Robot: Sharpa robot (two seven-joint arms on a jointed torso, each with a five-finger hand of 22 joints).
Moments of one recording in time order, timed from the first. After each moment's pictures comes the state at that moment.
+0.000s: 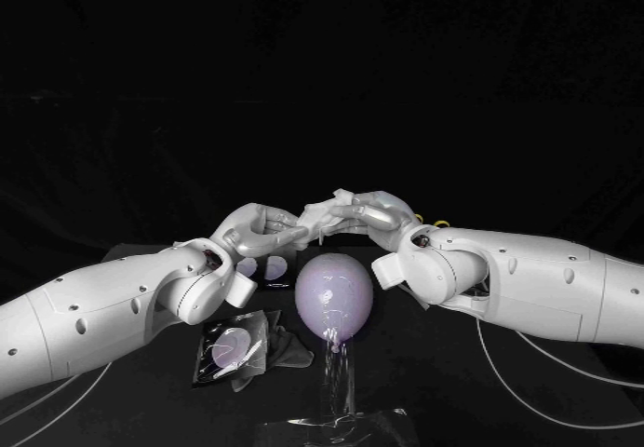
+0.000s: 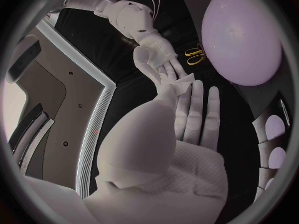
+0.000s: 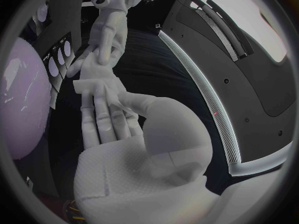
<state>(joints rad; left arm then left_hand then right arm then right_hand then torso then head) 1.26 -0.72 -0.11 1.40 -0.37 -0.24 0.34 1.75 0.03 0.23 0.27 0.05 0.97 0.16 0.35 0.24 1.15 0.12 0.11 0.07 1.06 0.09 0.22 0.30 0.16 0.86 0.28 0.17 0.10 1.32 -0.72 -0.16 1.51 0.01 -0.36 0.35 1.21 0.07 0.79 -0.15 0.05 0.98 0.21 0.12 0.39 1.15 0.16 0.06 0.06 0.97 0.13 0.30 0.29 0.16 0.63 0.25 0.21 1.00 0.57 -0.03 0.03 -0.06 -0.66</state>
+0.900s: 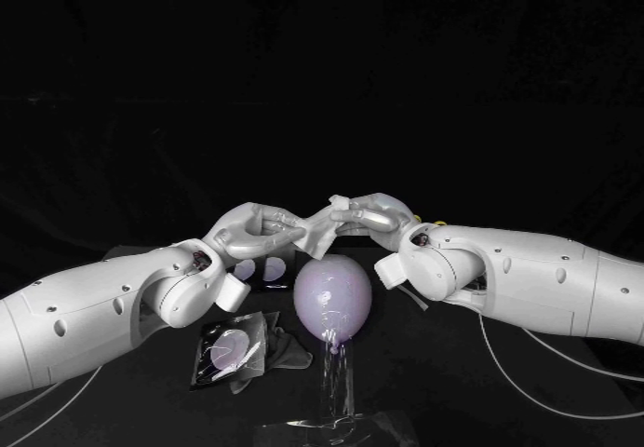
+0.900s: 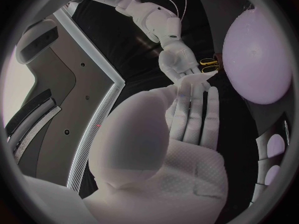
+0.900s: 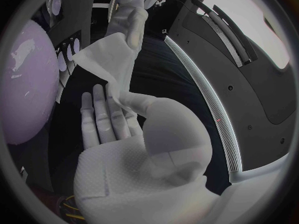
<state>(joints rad) 1.26 -0.76 -0.09 1.44 -0.31 -0.08 0.39 1.59 -0.07 0.56 0.19 0.05 0.94 0.16 0.42 0.24 1.19 0.12 0.08 0.08 0.93 0.11 0.31 0.39 0.16 0.82 0.28 0.21 0.13 1.32 -0.71 -0.16 1.45 -0.07 -0.31 0.29 1.20 0.08 0.75 -0.14 0.05 0.97 0.21 0.12 0.40 1.07 0.18 0.06 0.06 0.86 0.17 0.25 0.26 0.17 0.58 0.28 0.12 0.93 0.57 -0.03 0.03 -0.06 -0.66</state>
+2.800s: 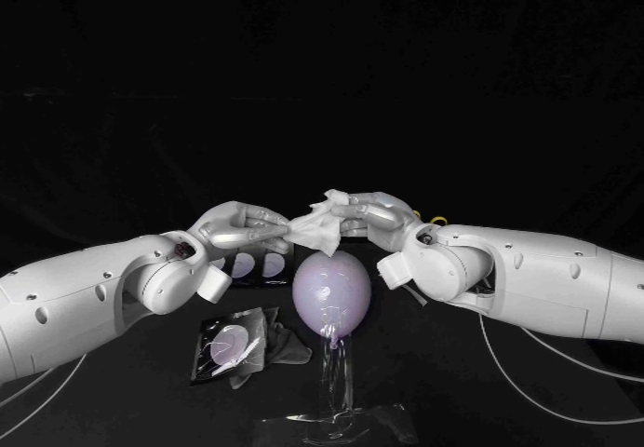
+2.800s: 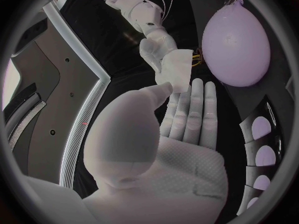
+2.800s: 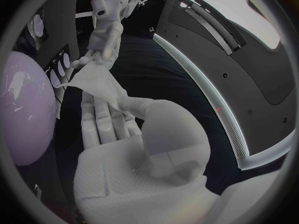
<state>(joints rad) 1.28 -0.79 -0.09 1.40 -0.30 -0.07 0.23 1.40 -0.19 0.59 0.07 0.05 0.82 0.21 0.33 0.42 1.10 0.16 0.07 0.06 1.03 0.11 0.28 0.39 0.17 0.82 0.24 0.38 0.23 1.31 -0.75 -0.16 1.51 0.04 -0.23 0.33 1.21 0.14 0.78 -0.10 0.05 0.78 0.20 0.39 0.52 1.07 0.18 0.06 0.06 1.06 0.13 0.20 0.18 0.18 0.78 0.25 0.07 0.63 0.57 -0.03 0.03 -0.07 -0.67</state>
